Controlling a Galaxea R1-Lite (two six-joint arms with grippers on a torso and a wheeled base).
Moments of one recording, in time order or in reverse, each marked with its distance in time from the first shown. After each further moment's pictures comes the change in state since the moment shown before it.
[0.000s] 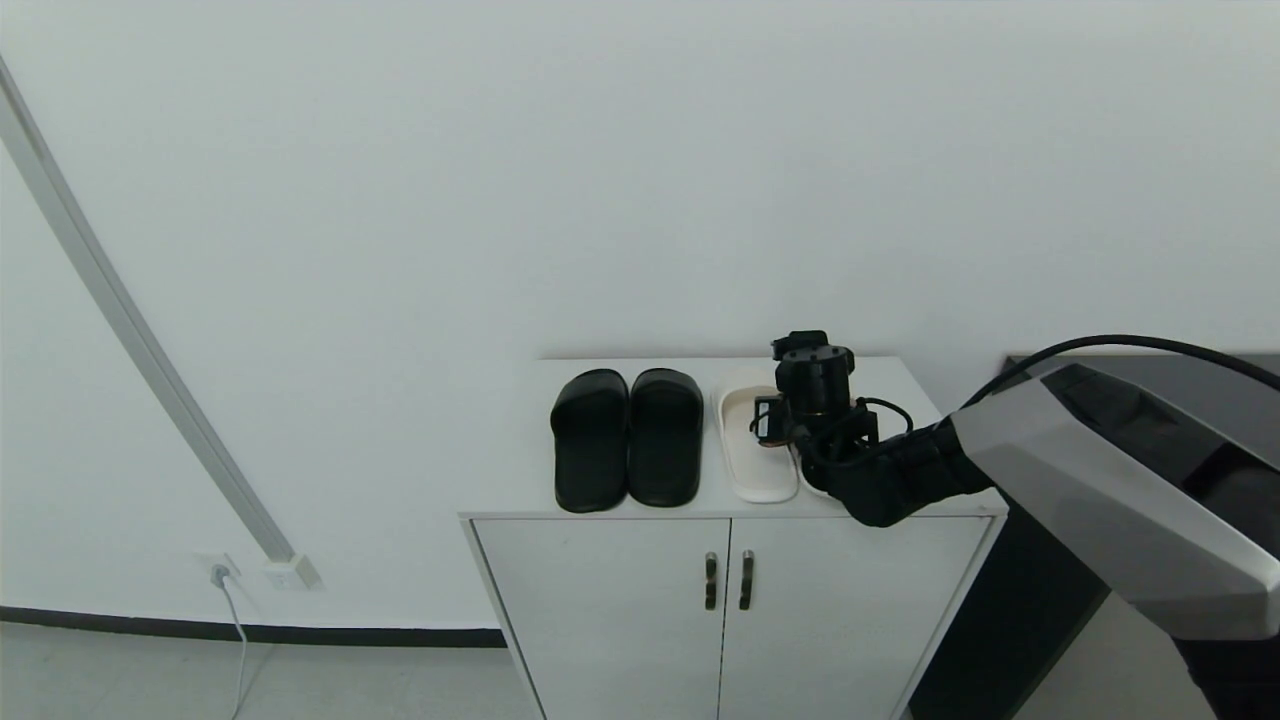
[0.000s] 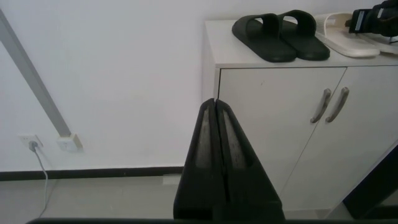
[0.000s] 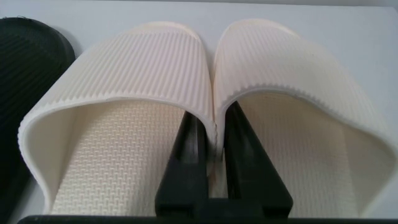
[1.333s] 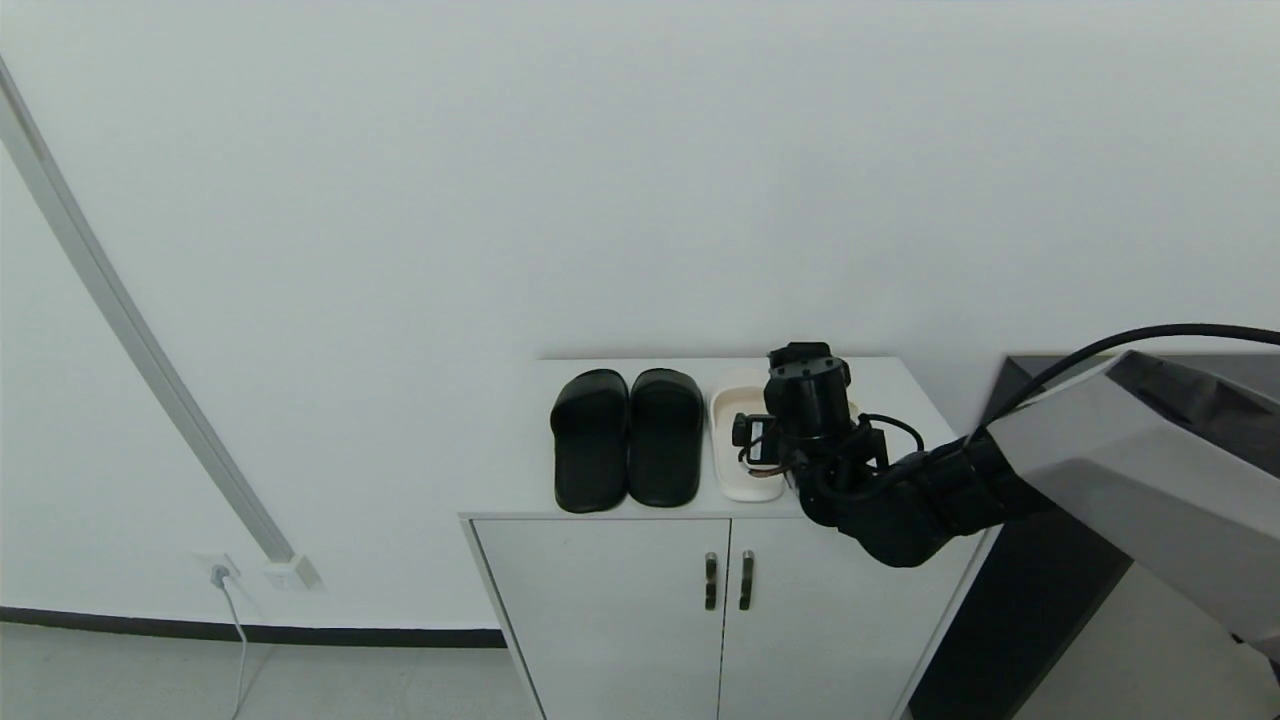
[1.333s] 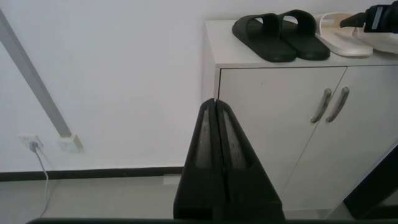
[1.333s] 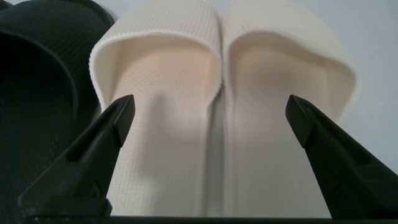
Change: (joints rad) left arm 0.000 0.000 0.000 0.000 -0.001 0.004; right arm 0.099 -0.150 0.217 -0.001 -0.071 0.094
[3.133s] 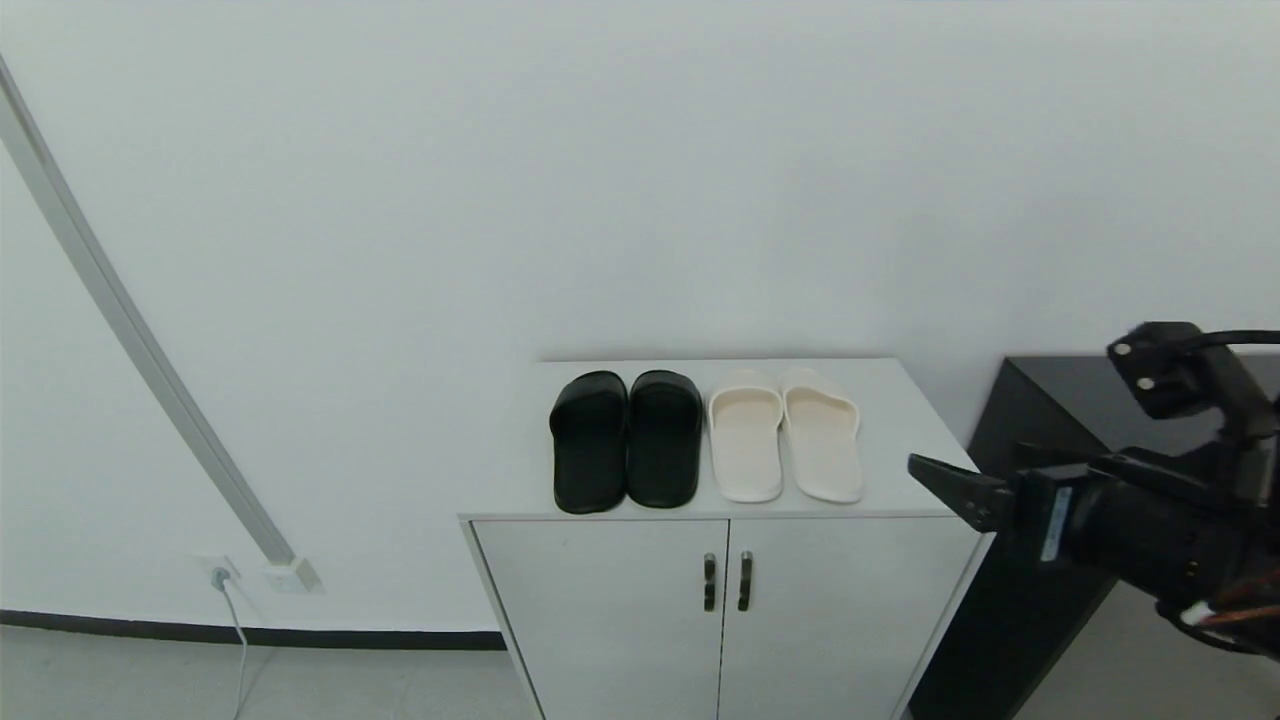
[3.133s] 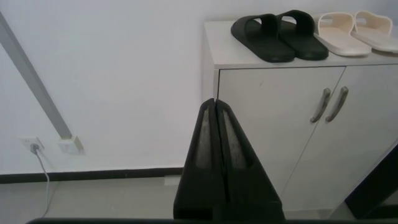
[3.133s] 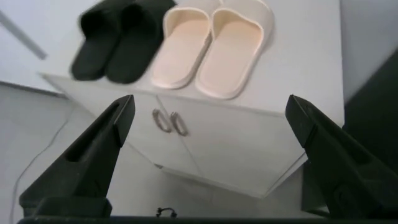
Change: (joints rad) left arm 0.000 0.000 0.000 -0.001 0.000 0.004; right arm 0.036 -0.907 0.750 0.097 0.257 -0.007
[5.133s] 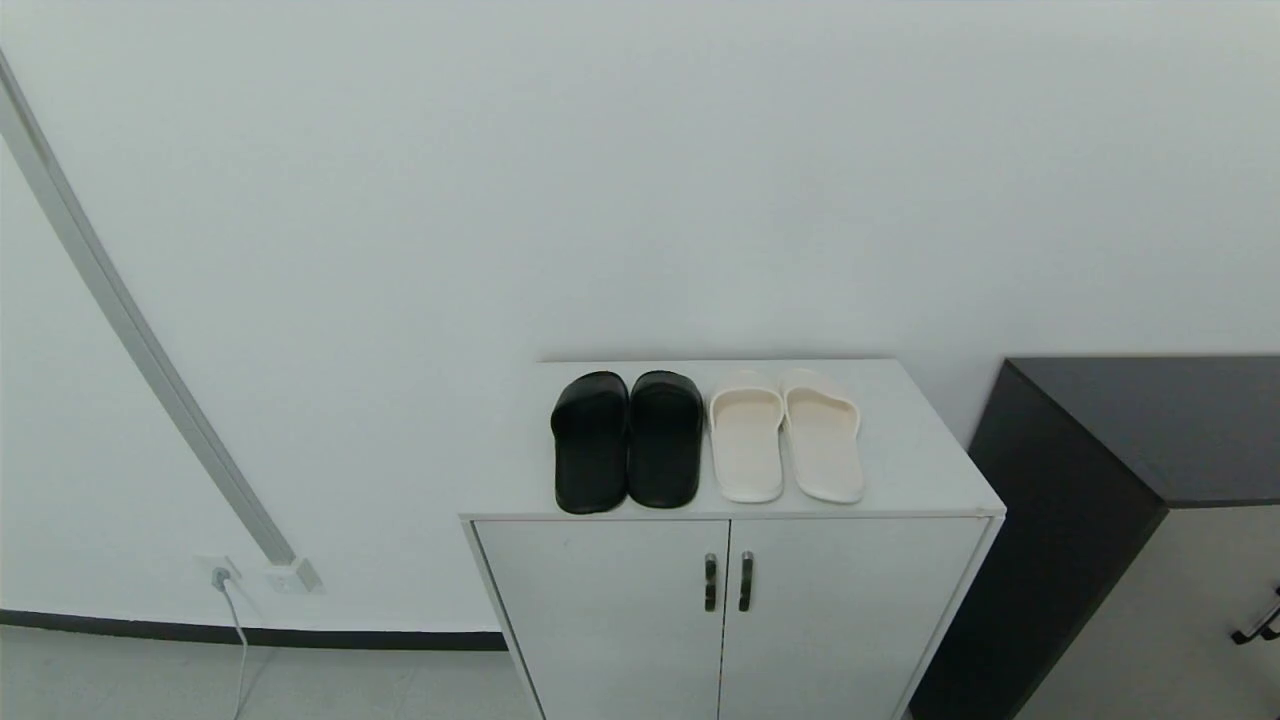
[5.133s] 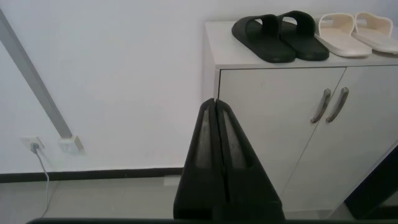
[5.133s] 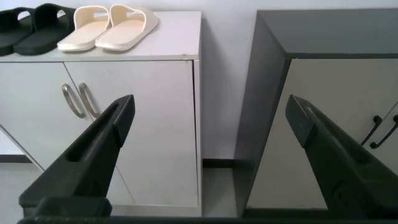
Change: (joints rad) left arm 0.000 0.000 0.000 0.001 0.001 -0.001; right arm -0.676 -1.347 0.601 0.501 0.376 -0.251
